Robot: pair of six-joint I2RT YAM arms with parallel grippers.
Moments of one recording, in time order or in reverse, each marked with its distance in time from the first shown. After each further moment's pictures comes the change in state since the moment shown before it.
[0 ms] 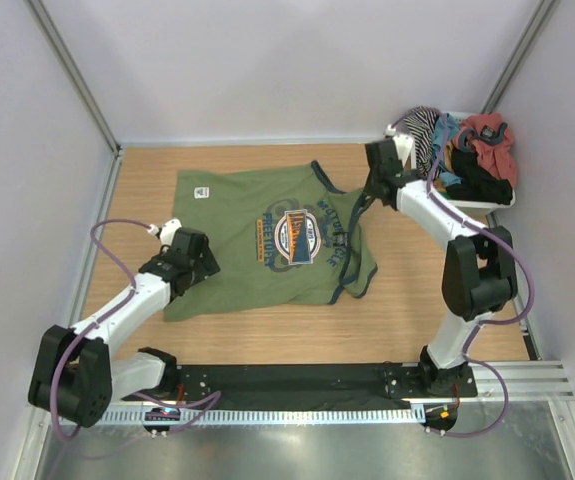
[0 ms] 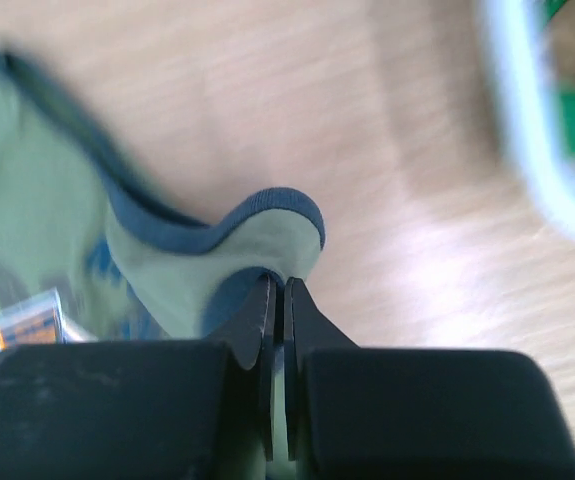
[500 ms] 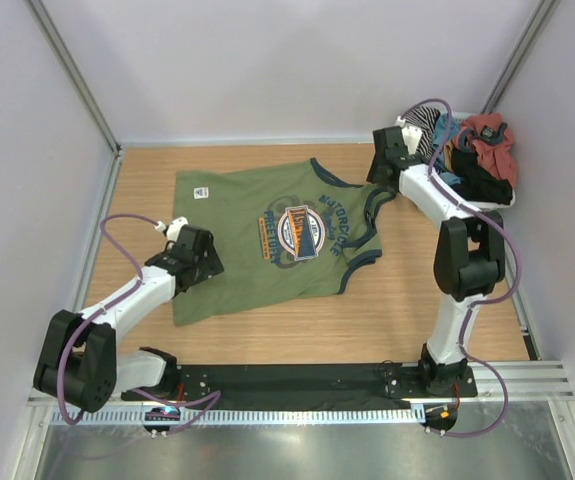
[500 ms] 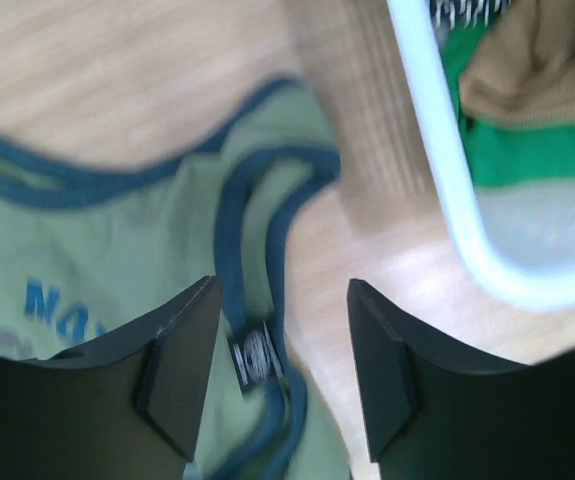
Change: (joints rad) left arm -0.016 0.095 0.032 0.013 0.027 0.037; right arm -0.098 0.197 0.282 -0.130 0.055 -0.016
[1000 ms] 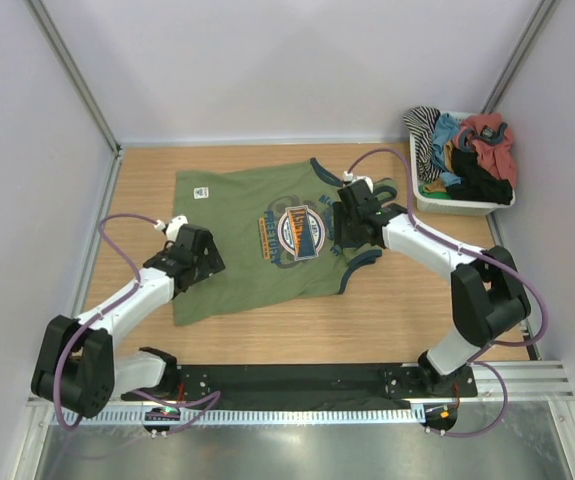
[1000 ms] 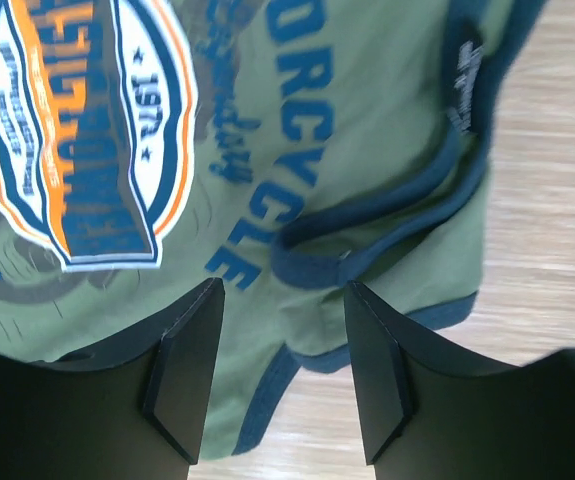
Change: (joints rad) left arm -0.009 -0.014 0.002 0.006 0.005 -0.011; right arm 0.256 -0.342 -0.492 0.063 -0.220 -0.071
